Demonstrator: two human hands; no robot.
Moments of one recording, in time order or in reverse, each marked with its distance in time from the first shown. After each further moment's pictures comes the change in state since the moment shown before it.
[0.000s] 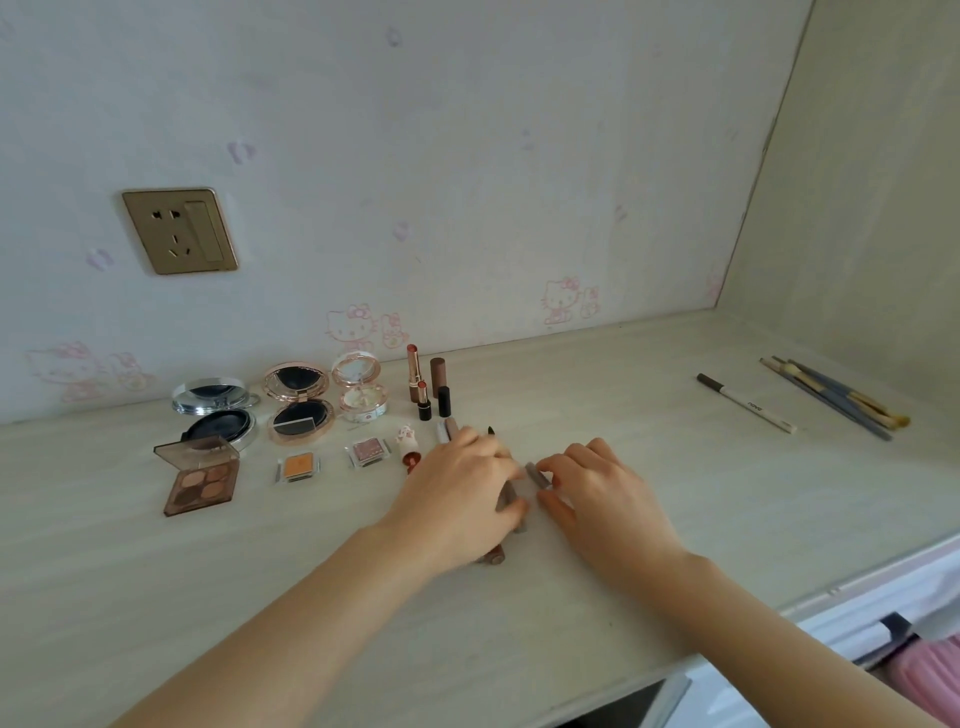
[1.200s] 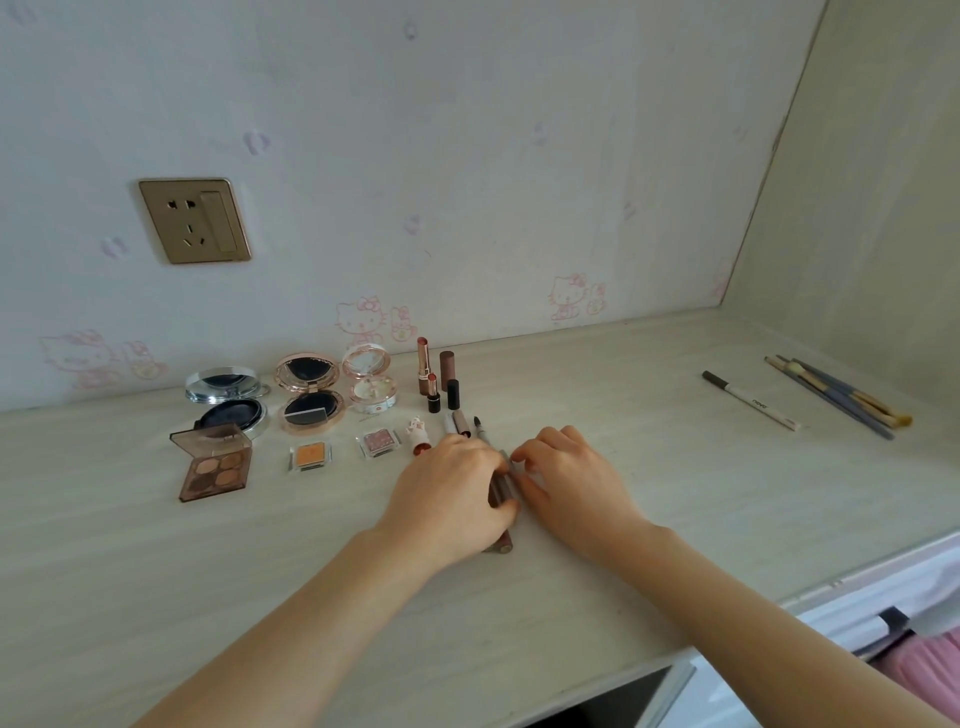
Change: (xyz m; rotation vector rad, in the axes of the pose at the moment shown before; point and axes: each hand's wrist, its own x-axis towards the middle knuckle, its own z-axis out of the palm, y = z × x) left_hand -0.014 -0.005 -0.001 -0.093 0.048 -0.149; right_hand 0.022 -0.021 0.011 0.075 -0.100 -0.025
